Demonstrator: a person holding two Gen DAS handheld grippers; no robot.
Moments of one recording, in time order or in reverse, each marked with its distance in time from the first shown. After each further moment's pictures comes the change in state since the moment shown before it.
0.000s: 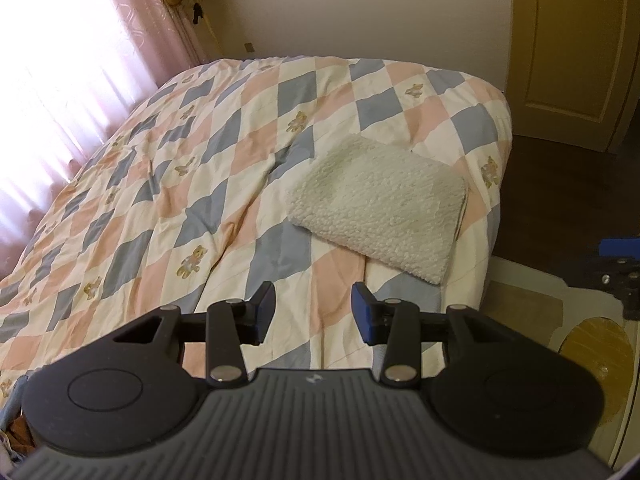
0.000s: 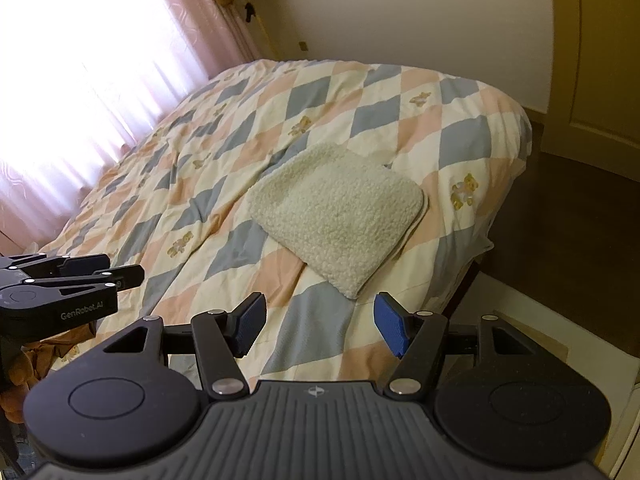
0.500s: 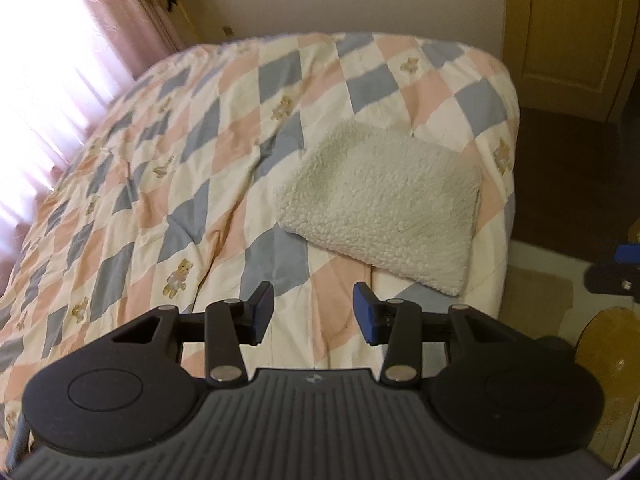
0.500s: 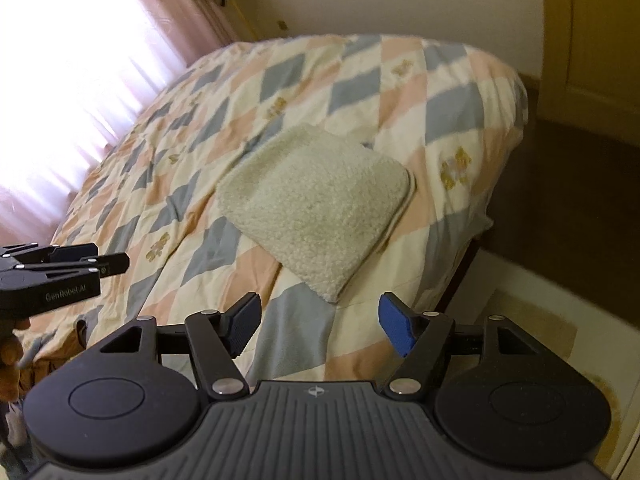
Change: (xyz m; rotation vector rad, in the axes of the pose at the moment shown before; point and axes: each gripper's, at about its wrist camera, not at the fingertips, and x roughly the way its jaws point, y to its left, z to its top) left arm 0.089 0.001 0.051 0.087 0.089 -0.027; right arm 0.064 -0.050 0.025 0.112 0.086 0.019
